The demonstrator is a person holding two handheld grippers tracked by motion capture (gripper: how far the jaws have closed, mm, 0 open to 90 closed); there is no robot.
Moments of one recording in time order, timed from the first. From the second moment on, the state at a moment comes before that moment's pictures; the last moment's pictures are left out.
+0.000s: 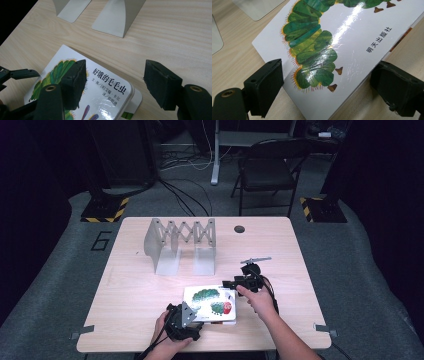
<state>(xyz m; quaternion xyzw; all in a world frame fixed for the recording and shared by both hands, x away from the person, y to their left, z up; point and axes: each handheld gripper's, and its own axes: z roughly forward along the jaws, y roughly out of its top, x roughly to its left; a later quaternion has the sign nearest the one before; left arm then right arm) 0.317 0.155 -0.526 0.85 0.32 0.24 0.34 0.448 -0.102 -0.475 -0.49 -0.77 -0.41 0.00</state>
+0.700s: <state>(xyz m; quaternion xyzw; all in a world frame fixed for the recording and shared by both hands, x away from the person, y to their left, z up) 0.318 0.156 -0.527 0.85 0.32 0.25 0.34 0.449 -0.092 -0.494 -0.49 -0.78 -0.39 0.04</state>
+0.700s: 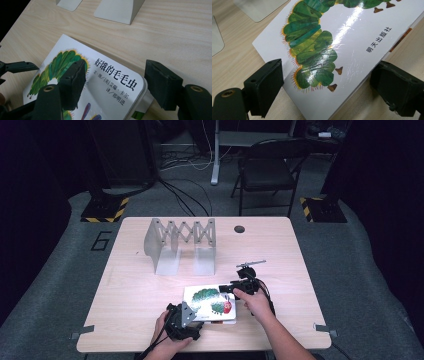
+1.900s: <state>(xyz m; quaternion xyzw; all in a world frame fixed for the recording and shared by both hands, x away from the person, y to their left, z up) 0.318 0.157 -0.528 0.85 0.32 0.25 0.35 0.447 -0.085 -0.500 -0.48 -0.79 -0.39 0.05</state>
